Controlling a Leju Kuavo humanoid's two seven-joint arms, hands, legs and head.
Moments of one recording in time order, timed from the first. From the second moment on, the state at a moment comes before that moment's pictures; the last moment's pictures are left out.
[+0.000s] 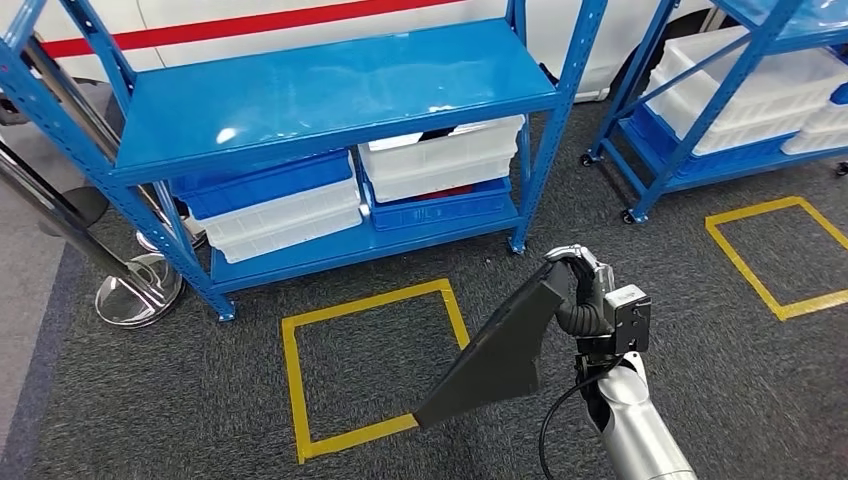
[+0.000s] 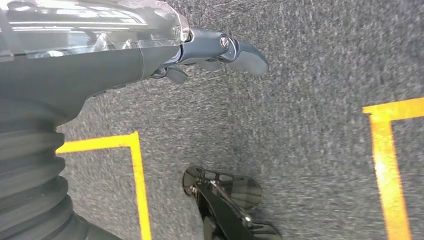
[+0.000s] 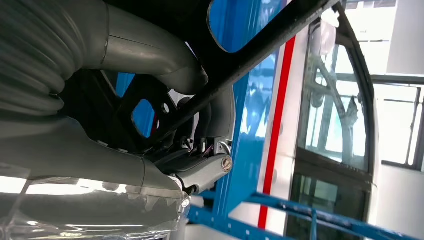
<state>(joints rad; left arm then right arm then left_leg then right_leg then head) -0.04 0.05 -0.90 -0.17 1.24 0.27 -0.35 -0.34 -0.02 0.24 -1.18 -0.13 -0.16 -0.61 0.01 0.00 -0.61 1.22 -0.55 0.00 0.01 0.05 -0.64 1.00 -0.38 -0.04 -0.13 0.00</state>
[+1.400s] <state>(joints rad) -0.06 0.03 -0.92 -0.16 1.24 0.30 -0.31 -0.43 -0.05 0.18 -1.24 -0.07 -0.22 -0.55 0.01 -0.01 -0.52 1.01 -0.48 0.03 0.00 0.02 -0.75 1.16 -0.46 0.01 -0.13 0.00</state>
